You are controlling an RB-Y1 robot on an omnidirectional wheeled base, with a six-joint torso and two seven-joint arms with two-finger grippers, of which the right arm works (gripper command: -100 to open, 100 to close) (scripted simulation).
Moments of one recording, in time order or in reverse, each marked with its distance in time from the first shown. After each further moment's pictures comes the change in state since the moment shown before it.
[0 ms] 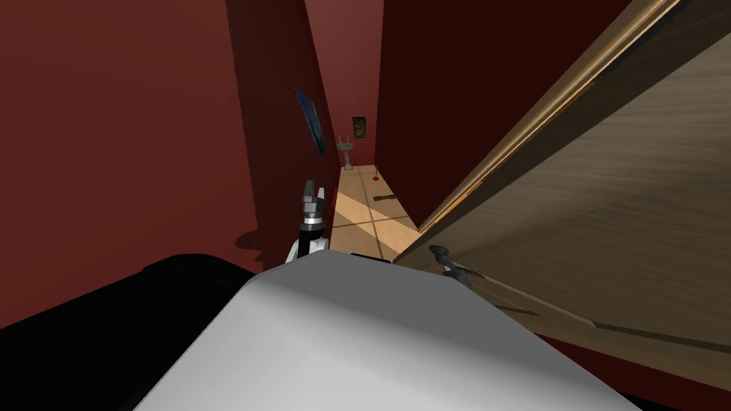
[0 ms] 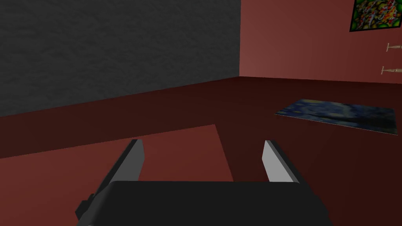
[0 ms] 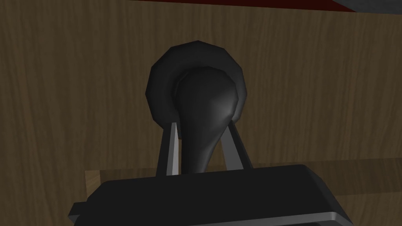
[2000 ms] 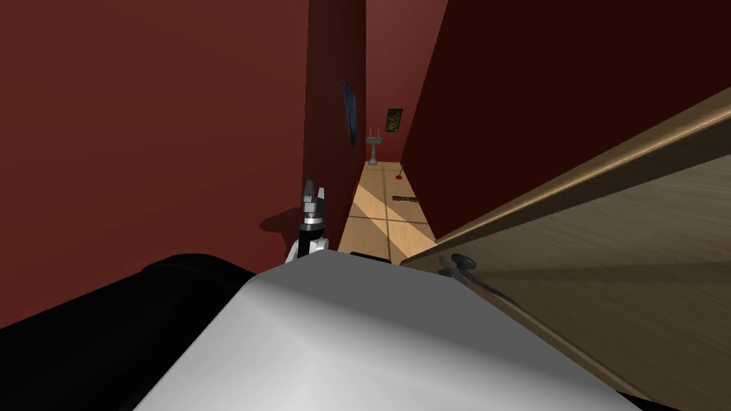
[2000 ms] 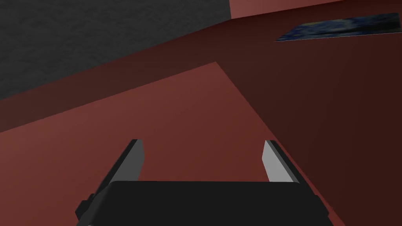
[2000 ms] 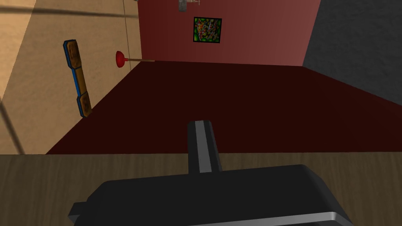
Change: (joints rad) arm -0.002 0.019 0.022 -0.019 0.019 -0.011 0.021
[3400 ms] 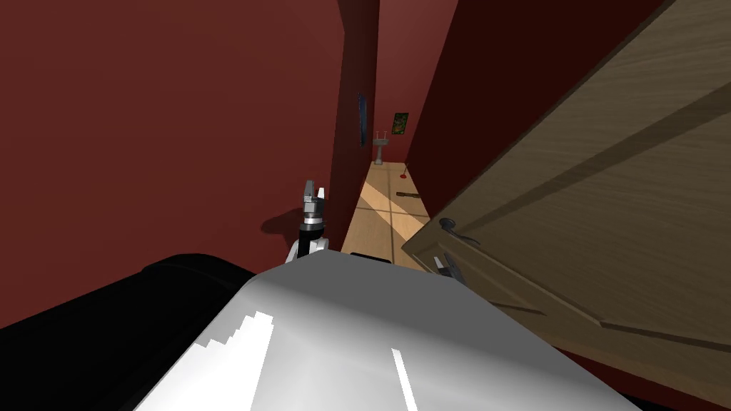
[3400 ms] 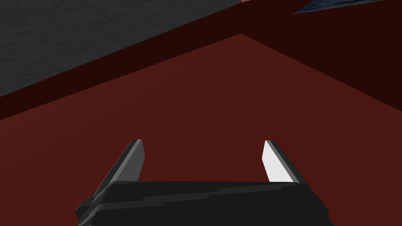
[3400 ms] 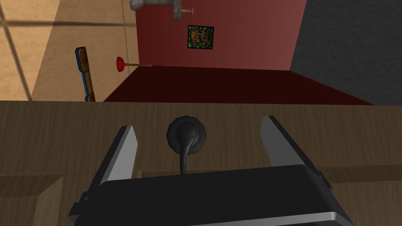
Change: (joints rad) arm -0.013 0.011 -0.014 -0.004 -0.007 0.028 0.015
